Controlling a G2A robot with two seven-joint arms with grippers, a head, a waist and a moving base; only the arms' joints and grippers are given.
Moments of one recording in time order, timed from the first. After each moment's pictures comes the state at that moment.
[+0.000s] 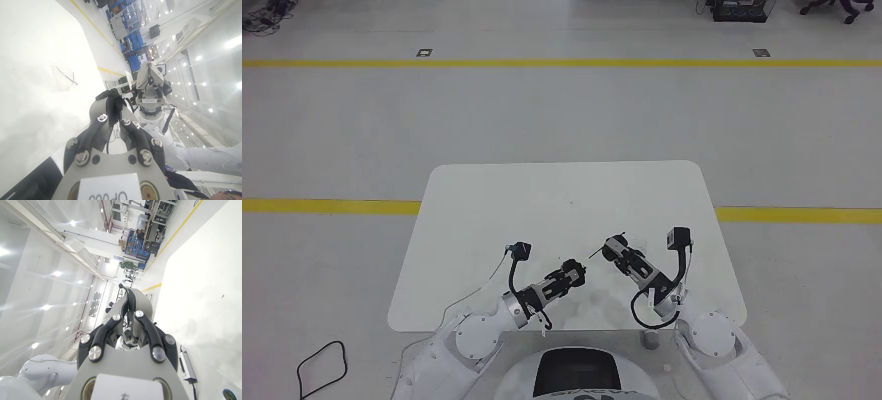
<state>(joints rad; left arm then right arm) 1.64 -1.13 -1.00 -1.66 0.13 -0.34 -0.31 -1.79 -1.19 1.24 -1.77 0.11 -0.34 0.33</state>
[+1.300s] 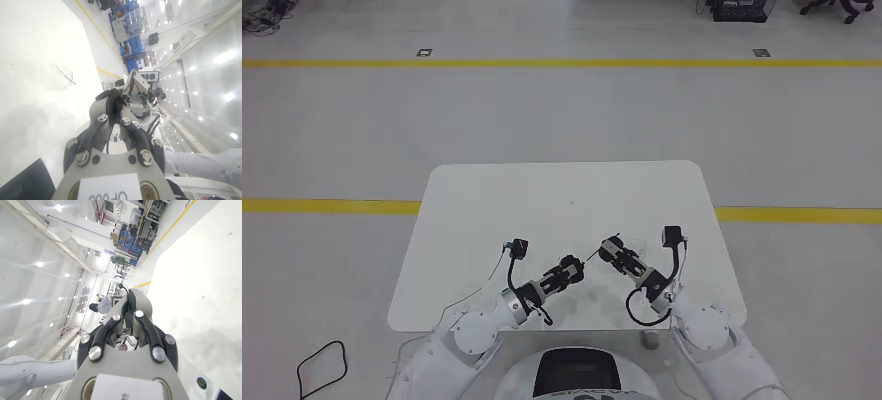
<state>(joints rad) 1.62 -1.12 -0.99 -1.68 0.02 -0.28 -0.31 -1.74 -1.19 1.22 -1.70 0.00 -0.34 0.33</state>
